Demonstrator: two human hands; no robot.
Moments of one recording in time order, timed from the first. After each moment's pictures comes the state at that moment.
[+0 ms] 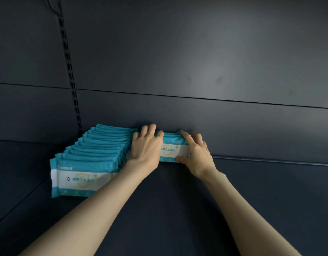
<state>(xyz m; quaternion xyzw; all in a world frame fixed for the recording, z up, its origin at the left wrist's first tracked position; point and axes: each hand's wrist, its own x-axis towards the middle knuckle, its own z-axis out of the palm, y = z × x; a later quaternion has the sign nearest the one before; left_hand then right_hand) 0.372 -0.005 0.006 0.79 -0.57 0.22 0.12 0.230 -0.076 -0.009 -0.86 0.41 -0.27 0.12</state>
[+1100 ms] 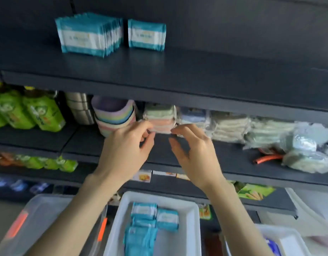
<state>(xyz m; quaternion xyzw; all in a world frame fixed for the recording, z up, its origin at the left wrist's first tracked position) 0.132 0.310 -0.108 0.68 -0.61 0.13 0.38 -0.022 0.221 -0.117 -0.87 0.28 -0.36 0.16</state>
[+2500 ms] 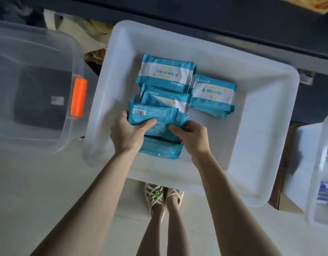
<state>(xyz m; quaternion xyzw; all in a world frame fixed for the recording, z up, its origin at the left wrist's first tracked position) 0.098 0.393 -0.690 0.89 -0.07 -0.30 0.32 -0.033 0.311 -0.701 -0.48 0.61 -0.05 0.62</state>
